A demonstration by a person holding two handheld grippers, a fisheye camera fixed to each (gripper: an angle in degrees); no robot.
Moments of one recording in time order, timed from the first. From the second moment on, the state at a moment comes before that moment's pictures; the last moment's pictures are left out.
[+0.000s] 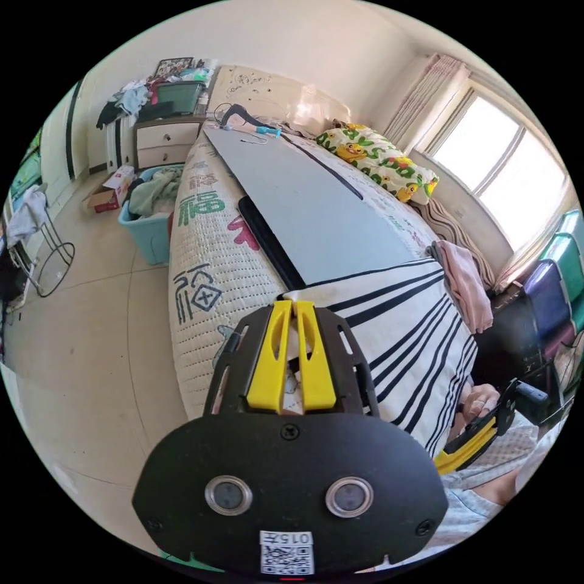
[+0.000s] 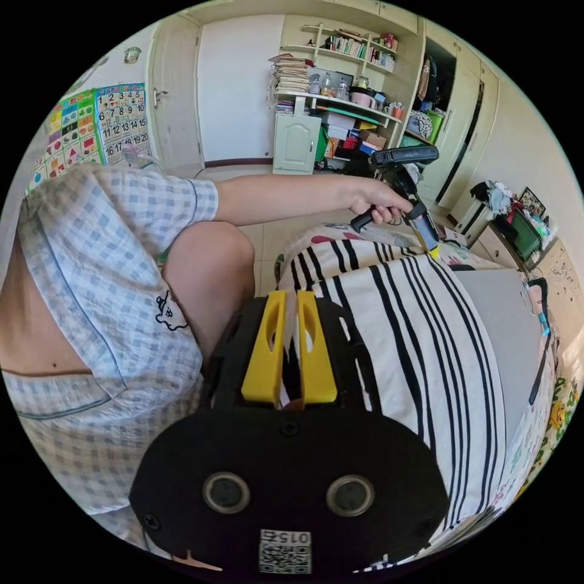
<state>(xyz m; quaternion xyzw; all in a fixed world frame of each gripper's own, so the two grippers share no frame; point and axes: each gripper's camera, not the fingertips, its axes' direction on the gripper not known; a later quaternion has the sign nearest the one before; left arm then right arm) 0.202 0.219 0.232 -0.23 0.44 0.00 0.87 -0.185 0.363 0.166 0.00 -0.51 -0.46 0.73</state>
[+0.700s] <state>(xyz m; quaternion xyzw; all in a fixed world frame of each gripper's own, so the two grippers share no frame) 0.564 -0.021 0.032 -0.10 0.62 0.23 0.75 0.163 0.295 0.194 0.05 -0.33 -0.02 0.94</state>
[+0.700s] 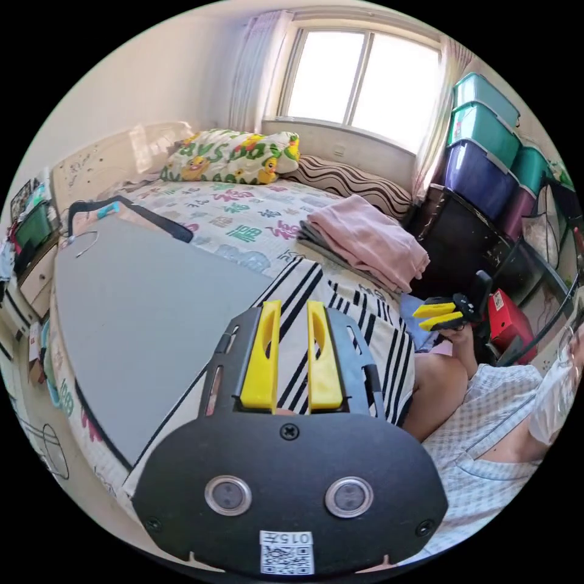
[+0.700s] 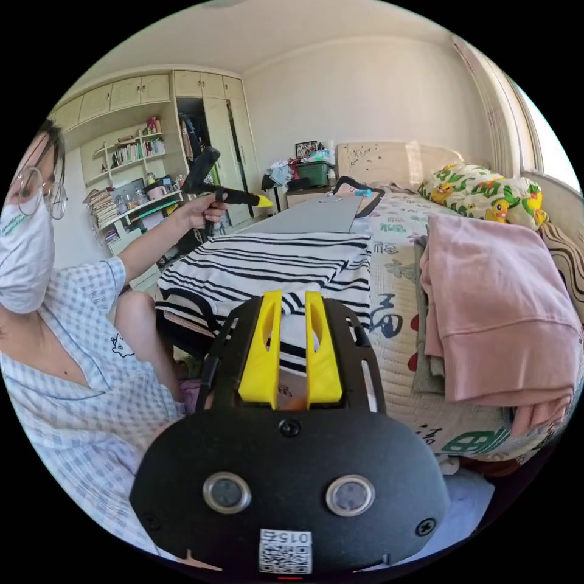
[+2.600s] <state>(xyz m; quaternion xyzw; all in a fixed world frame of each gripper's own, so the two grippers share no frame) 0.311 0.162 0.244 -0.13 0.65 -0.01 0.75 -0.135 0.264 0.035 -0.04 -0.59 -0.30 0.75</state>
